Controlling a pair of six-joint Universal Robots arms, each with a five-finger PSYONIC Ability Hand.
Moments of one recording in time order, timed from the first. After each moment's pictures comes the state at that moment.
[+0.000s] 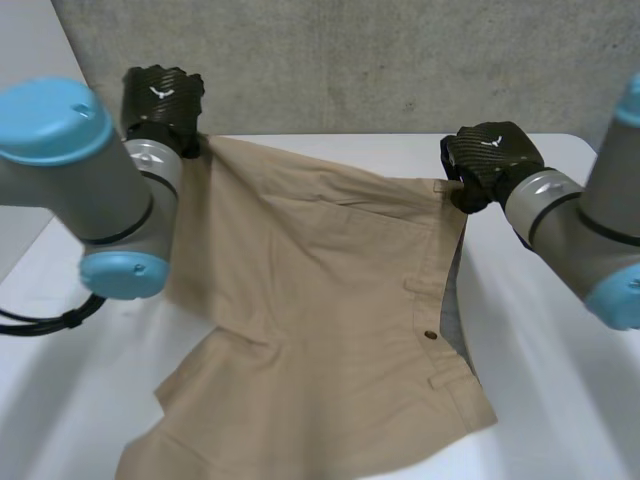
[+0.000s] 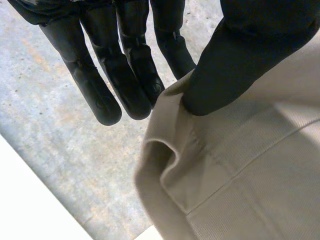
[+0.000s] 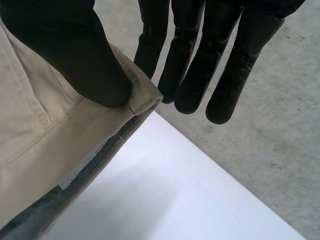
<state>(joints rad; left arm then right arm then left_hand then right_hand) 4.25 -2.11 -1.14 3.42 -1.78 3.54 1.93 -1.13 1.24 0.04 1.42 2.81 1.13 1.20 1.19 1.20 1.00 0.97 1.18 1.18 1.19 0.96</state>
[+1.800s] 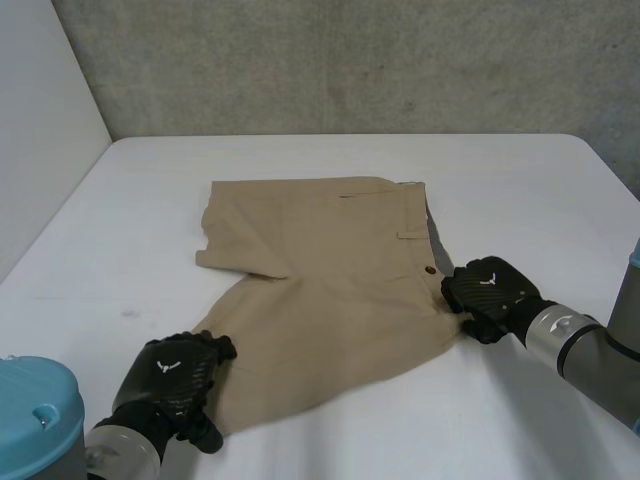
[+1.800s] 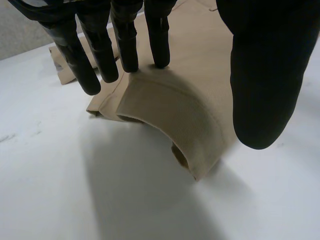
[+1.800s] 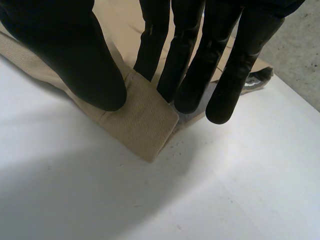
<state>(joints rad) 4.09 -1.64 -2.09 3.23 -1.78 3.13 1.71 -1.09 1.78 -0.21 1.06 2.51 0.39 0.39 0.39 0.40 0.22 0.88 1.18 1.18 1.19 0.94</state>
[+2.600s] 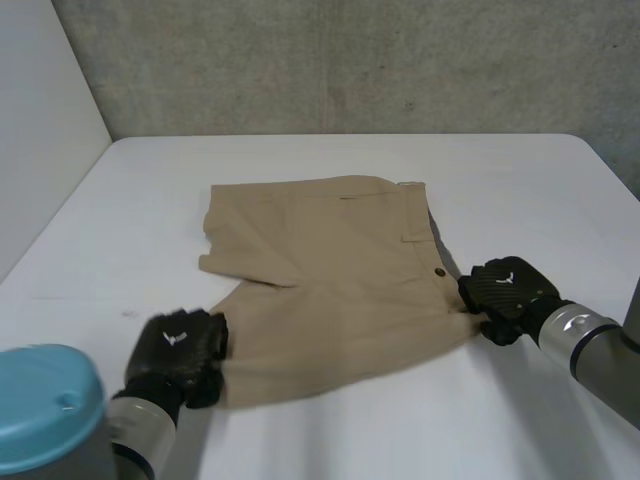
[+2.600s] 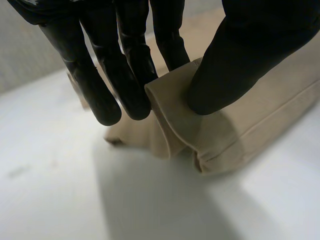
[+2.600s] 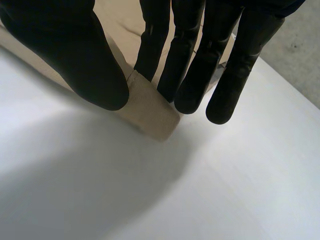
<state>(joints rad) 4.08 -1.71 -2.05 3.37 -1.83 3.17 1.71 -1.19 1.81 -0.13 1.17 2.52 1.12 1.19 1.19 1.19 0.99 0.89 1.18 1.18 1.19 0.96</state>
